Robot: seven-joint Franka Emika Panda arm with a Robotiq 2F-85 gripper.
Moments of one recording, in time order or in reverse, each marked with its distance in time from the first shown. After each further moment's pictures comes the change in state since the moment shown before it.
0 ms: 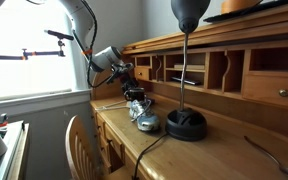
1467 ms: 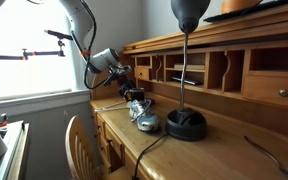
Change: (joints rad) arm -0.022 0.001 0.041 -0.026 -0.006 -0.041 0.000
